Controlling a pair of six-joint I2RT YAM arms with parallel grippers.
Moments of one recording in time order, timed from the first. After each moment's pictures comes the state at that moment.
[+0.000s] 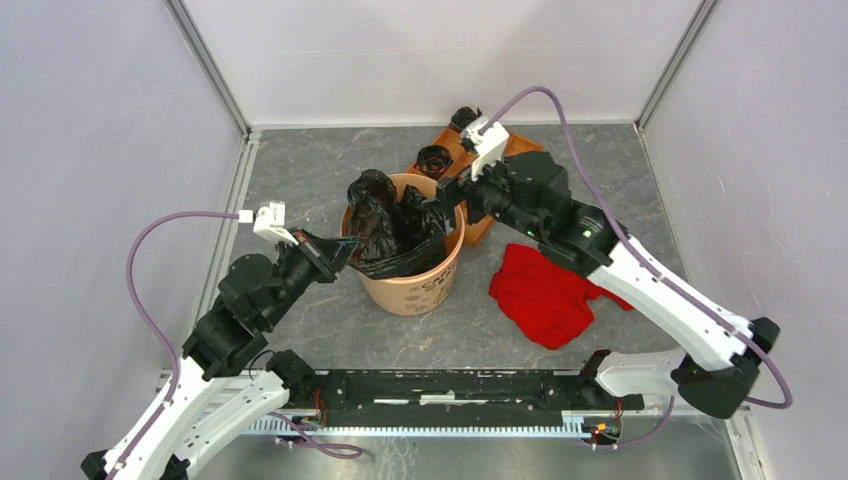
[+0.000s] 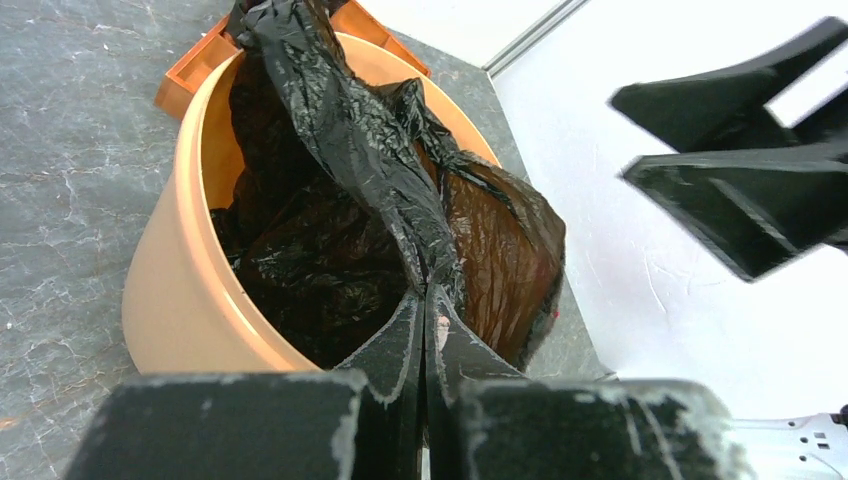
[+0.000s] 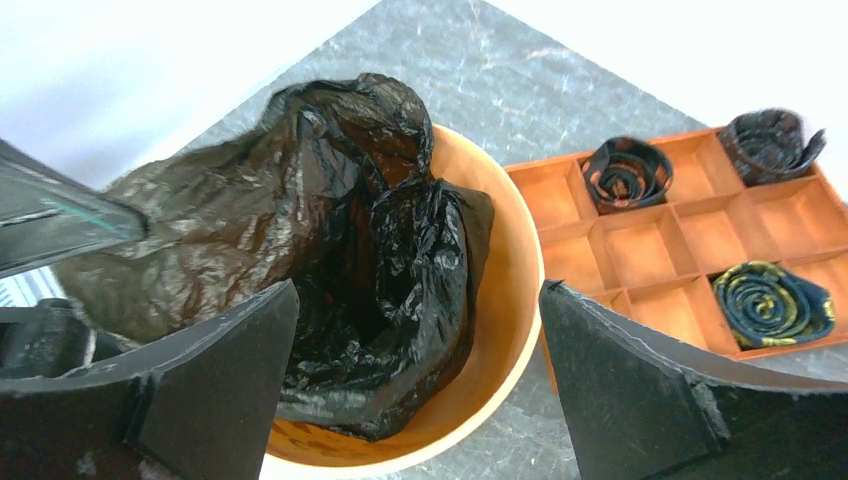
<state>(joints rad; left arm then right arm) -0.67 0.51 0.82 -0.44 -0.18 -0.74 0.86 1.23 1.41 -0.38 0.05 0.09</state>
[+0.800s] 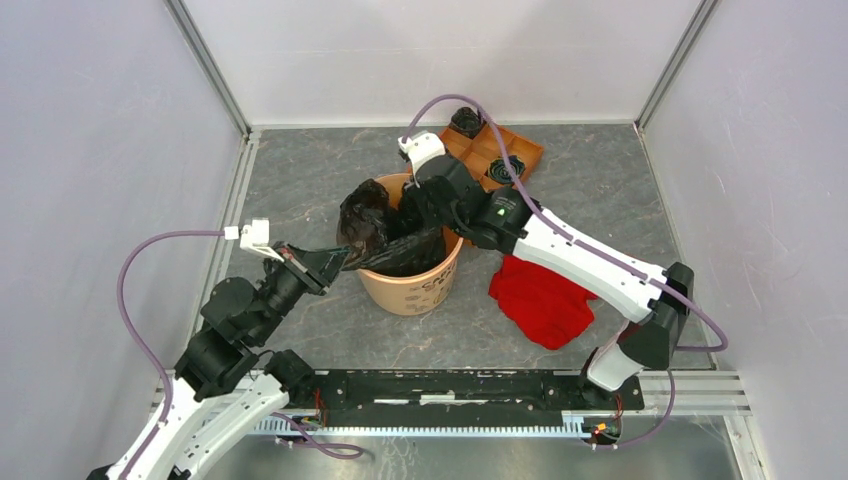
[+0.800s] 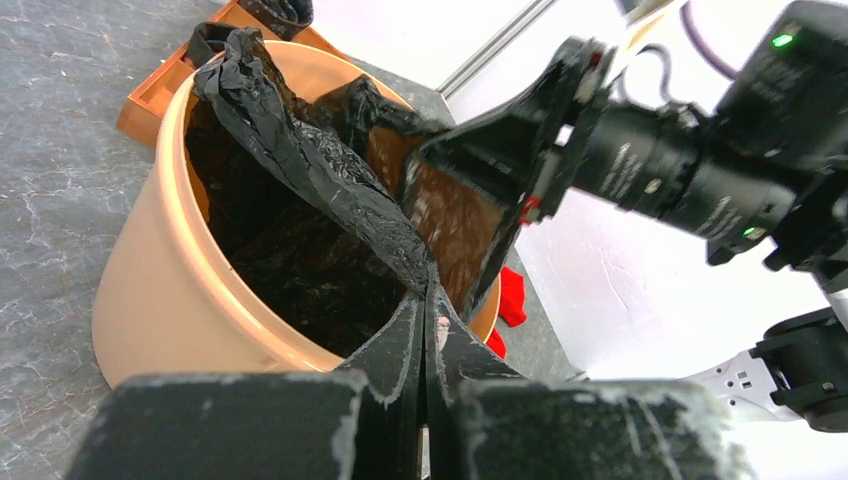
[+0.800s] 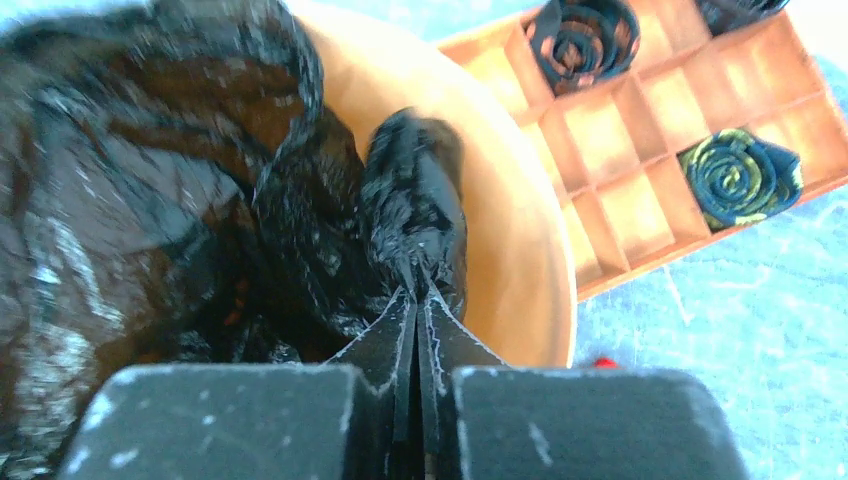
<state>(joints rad) -0.67 0.36 0.75 -0.39 -0.14 -0.74 0.98 1.60 1.60 -0.63 0.39 0.19</state>
